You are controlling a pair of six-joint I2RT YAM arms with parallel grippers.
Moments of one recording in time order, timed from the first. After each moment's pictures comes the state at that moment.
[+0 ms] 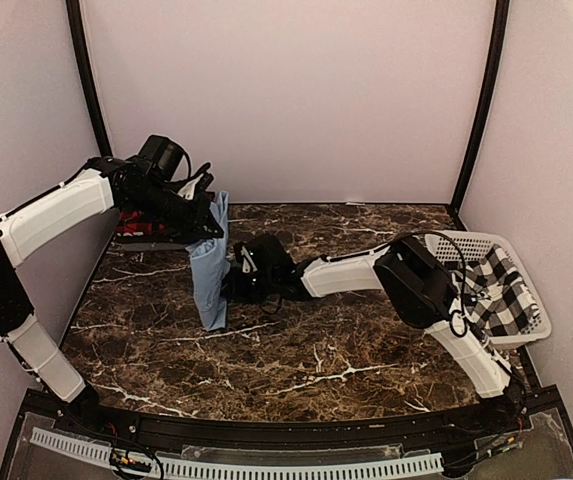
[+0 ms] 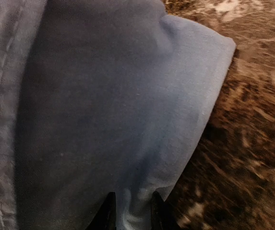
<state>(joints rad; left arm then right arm) -0.48 1.59 1.52 -0.85 0.40 -0.42 0.95 2.50 1.85 0.08 -0.28 0.82</state>
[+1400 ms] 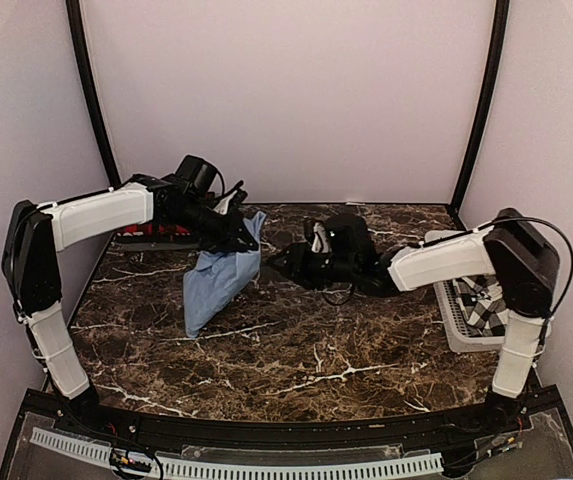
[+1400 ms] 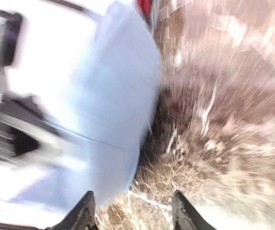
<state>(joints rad) -0.52 1.80 1.51 -0.61 0.58 -0.48 0.85 1.93 1.13 0.39 -0.28 1.00</state>
